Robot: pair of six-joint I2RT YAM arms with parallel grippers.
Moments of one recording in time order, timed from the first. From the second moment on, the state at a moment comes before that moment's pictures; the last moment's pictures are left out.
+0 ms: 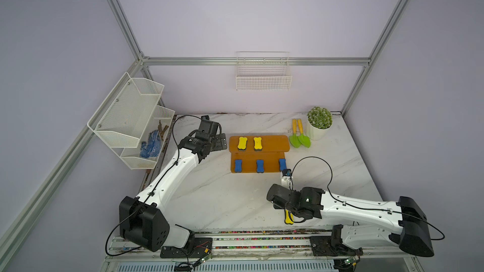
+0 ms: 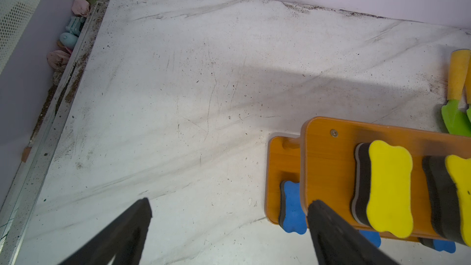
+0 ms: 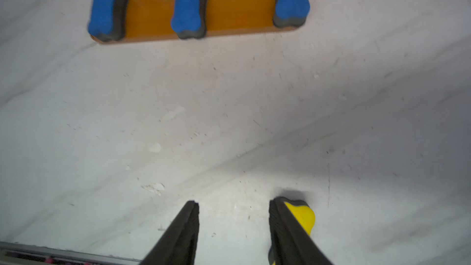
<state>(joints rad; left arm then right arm) -0.34 1.43 1.33 -0.75 -0.30 -0.40 1.13 1.28 0.95 -0.77 0.48 1.05</state>
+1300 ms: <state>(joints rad) -0.32 1.61 1.48 -0.83 -0.24 -0.40 0.74 1.95 1.77 -0.73 0.35 0.53</state>
